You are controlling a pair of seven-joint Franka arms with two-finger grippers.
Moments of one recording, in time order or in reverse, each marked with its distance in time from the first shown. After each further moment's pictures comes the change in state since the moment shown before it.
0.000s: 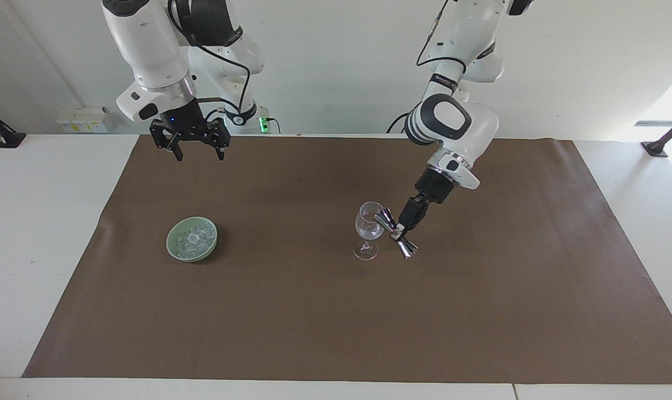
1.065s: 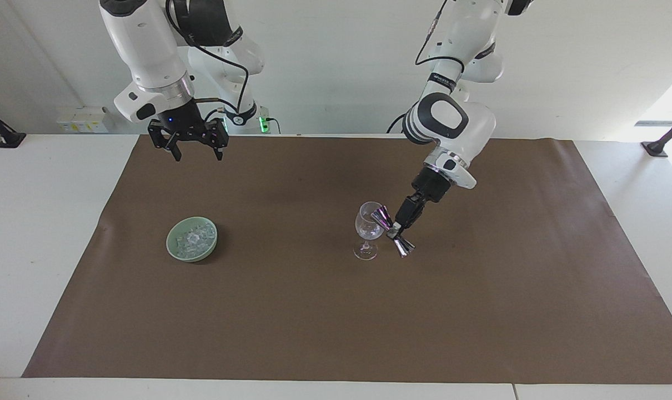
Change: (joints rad) left arm -0.009 -0.001 -0.006 0.001 -0.001 0.004 -0.082; right arm -0.005 0.000 -0.002 0.000 0.000 0.000 0.000
